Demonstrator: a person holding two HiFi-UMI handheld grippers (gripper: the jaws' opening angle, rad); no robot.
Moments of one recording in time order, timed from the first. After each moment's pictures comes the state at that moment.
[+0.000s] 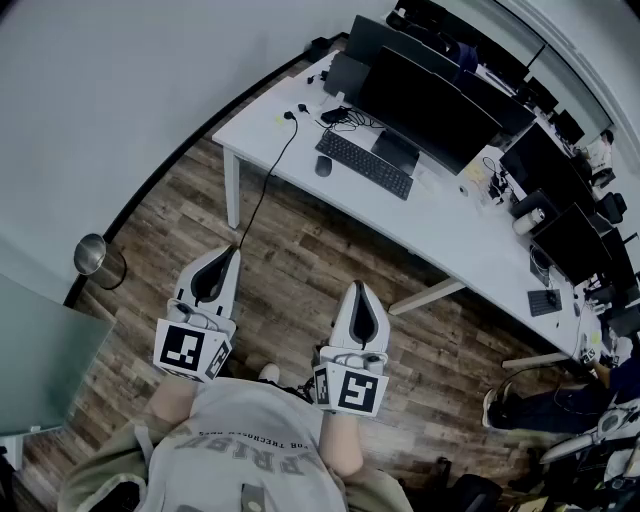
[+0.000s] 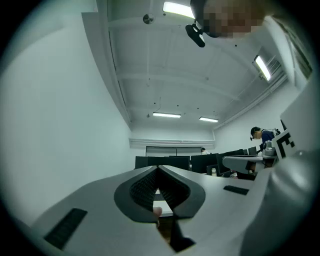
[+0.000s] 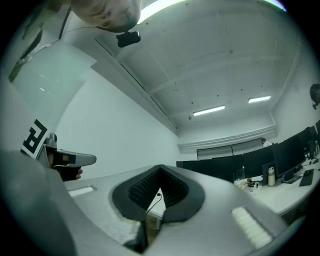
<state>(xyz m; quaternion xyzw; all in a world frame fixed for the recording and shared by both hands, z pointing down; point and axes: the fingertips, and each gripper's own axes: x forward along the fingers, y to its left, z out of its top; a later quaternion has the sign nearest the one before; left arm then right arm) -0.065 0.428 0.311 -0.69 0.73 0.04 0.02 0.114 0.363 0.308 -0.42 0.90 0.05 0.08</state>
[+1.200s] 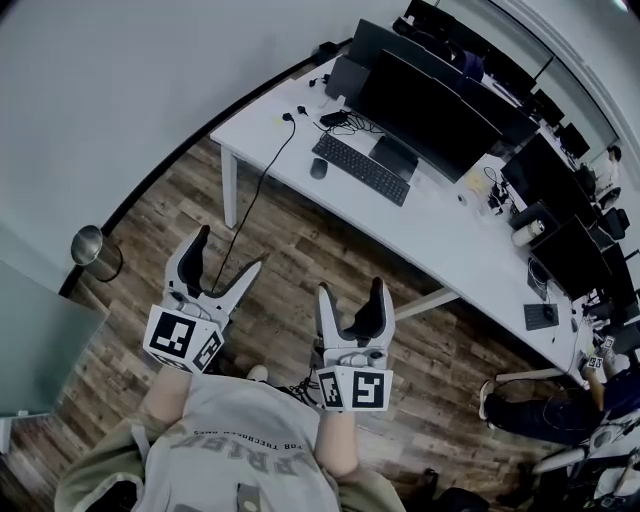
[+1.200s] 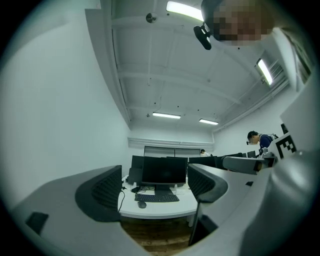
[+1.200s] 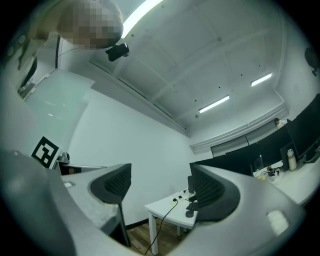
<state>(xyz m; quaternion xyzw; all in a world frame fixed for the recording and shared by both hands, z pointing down) -0.039 0.402 0.313 -0.69 0.72 0.06 0.01 0.136 0.340 0.302 -0.34 0.93 0.00 0.14</state>
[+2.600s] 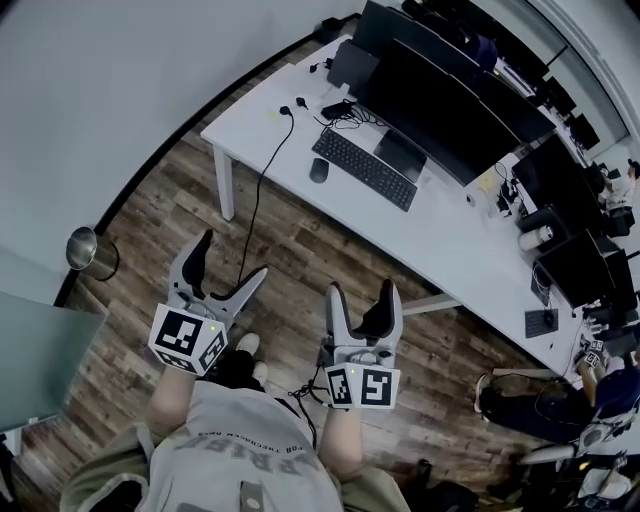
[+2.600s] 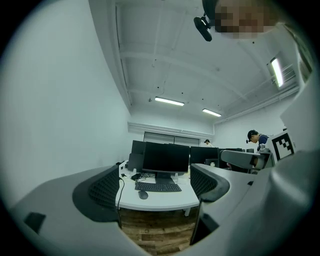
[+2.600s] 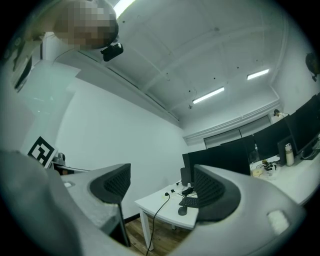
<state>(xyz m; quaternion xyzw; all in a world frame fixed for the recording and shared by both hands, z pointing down) -0.091 0.309 0.346 -0.70 0.71 0.02 -0.08 0.095 0.239 0.315 -0.38 0.92 -0.04 0.10</state>
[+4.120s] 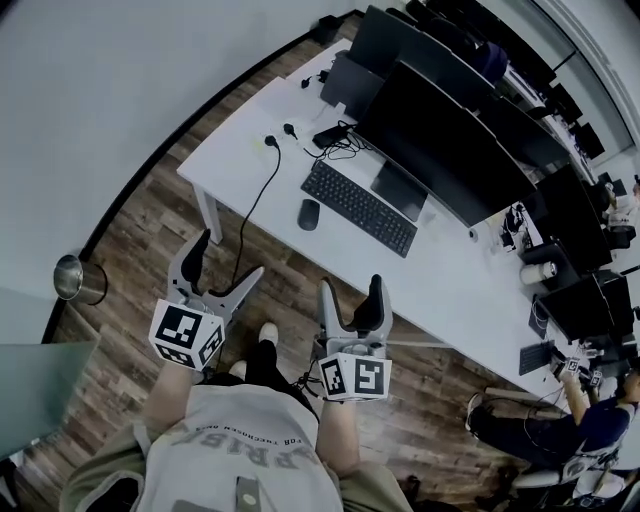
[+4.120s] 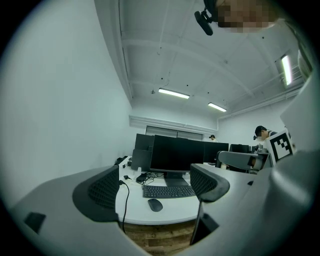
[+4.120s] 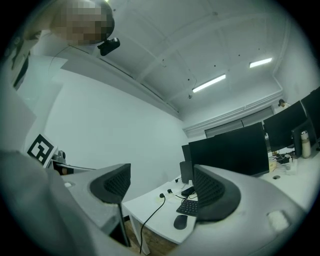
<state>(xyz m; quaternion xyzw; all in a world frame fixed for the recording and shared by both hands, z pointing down) -0.182 0.135 0.377 -0.69 0.71 0.00 -0.11 -0.004 0.061 0.352 -0.37 0.93 -0.06 0.07</state>
